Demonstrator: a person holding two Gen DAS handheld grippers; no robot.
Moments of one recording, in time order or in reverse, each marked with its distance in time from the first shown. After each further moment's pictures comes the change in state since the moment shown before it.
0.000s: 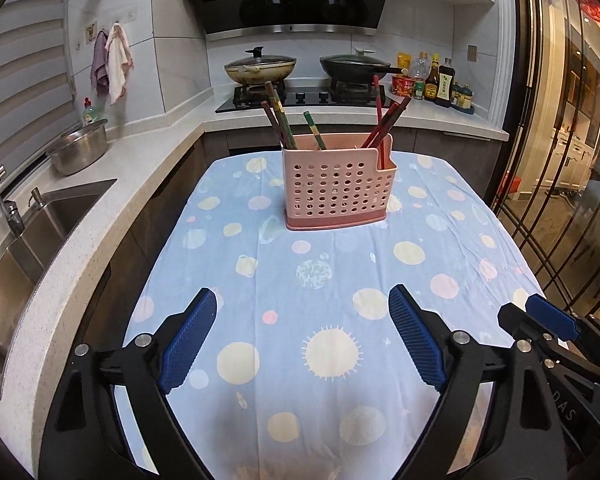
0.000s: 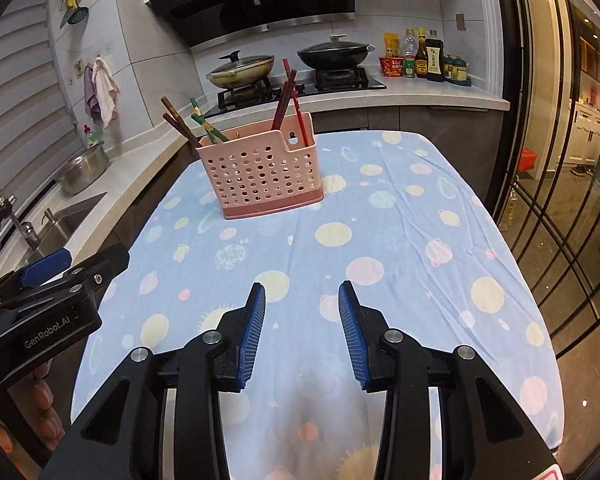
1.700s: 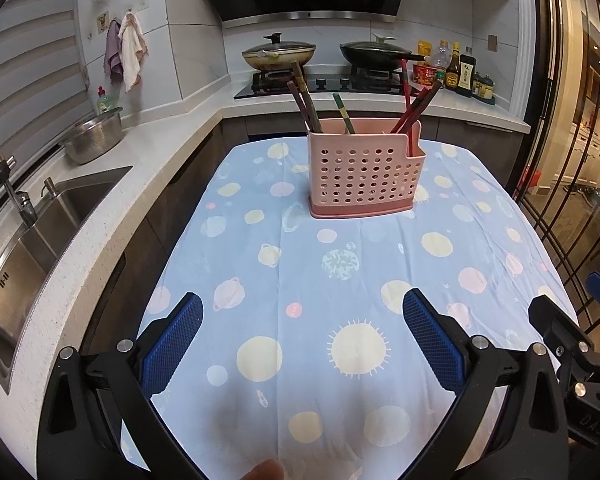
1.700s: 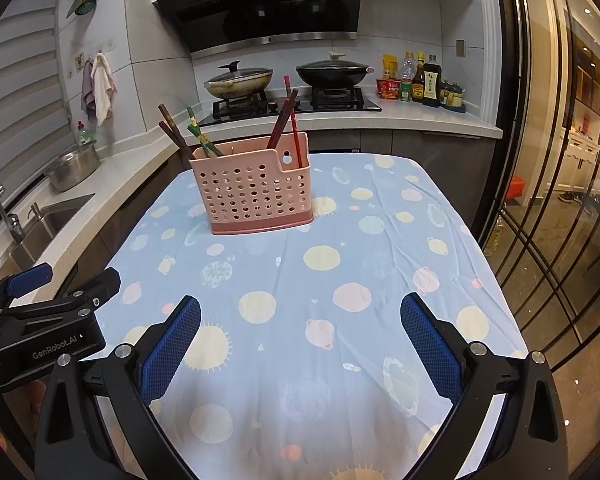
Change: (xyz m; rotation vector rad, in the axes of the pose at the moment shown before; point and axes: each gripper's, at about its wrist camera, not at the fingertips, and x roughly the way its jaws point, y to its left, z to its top) left arm 0.018 0.012 0.001 -0.013 0.044 0.070; right arm 0.002 0.007 0.008 -0.060 -0.065 -0.066
